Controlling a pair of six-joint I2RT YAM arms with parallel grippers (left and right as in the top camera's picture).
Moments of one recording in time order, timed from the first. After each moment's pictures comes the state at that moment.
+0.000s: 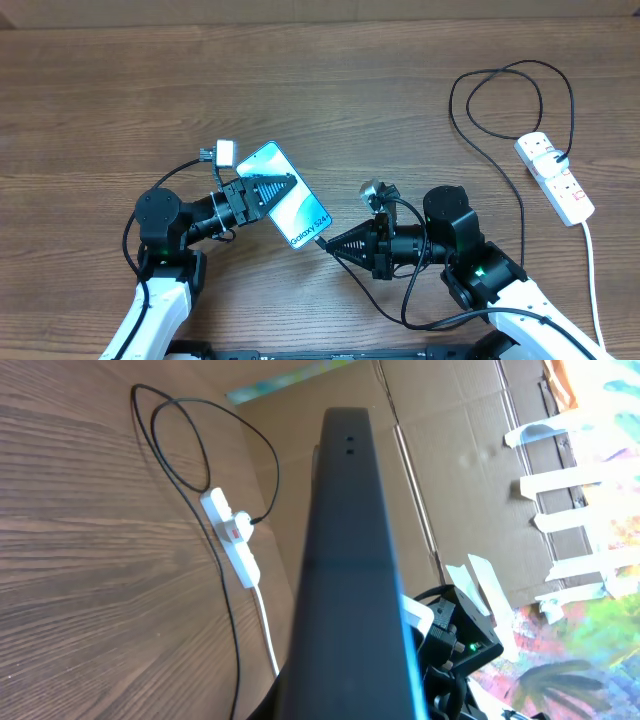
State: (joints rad) left arm -0.05 1.16 0.38 0.80 1.12 -1.26; right arm 0.55 1.05 0.51 0.10 -0.91 0.46
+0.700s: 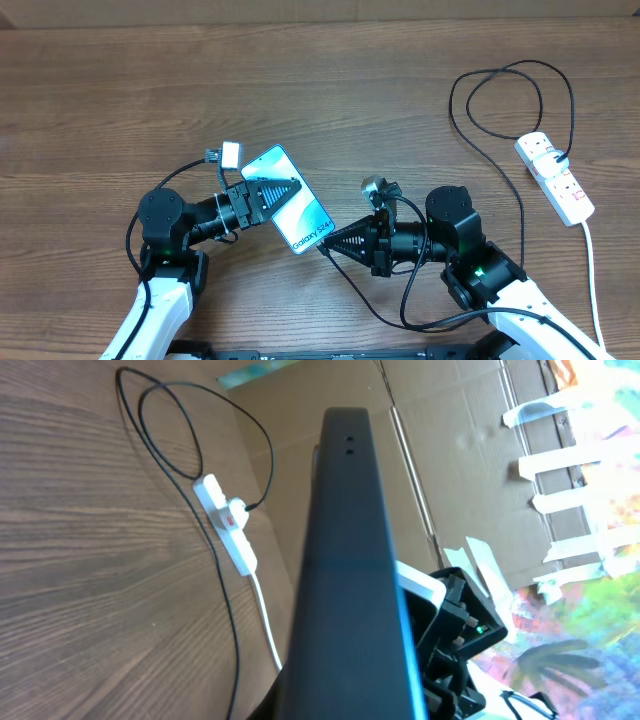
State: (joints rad) left arm -0.07 1.16 0.38 0.80 1.14 -1.24; right arm 0.55 1.05 0.51 0.17 -0.90 0.49
